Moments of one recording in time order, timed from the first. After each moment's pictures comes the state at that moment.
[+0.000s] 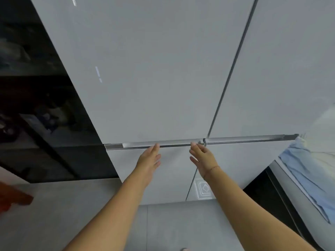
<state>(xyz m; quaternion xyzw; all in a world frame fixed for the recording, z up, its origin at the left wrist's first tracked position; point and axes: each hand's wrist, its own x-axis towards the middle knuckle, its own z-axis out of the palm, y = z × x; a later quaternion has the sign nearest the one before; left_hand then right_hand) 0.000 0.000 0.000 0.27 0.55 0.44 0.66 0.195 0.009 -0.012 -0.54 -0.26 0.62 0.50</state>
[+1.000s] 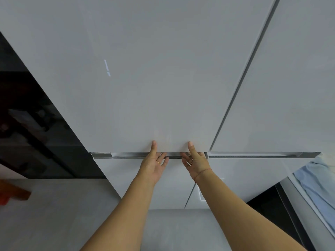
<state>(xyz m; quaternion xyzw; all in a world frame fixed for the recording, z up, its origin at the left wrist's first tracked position) 0.048 0.080 -0.034 0.09 0.45 0.55 0.70 0.196 0.090 -0.038 -0.50 -0.11 0.67 0.54</state>
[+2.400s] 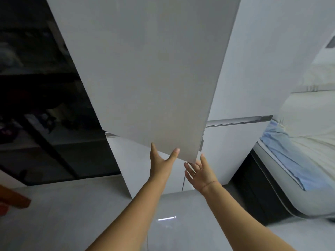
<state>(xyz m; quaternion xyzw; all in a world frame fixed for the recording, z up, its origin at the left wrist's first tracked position) 0.049 -0.117 0.014 0.43 0.62 0.42 0.50 0.189 -0.129 -0.026 -0.47 -0.06 0.70 0.54</state>
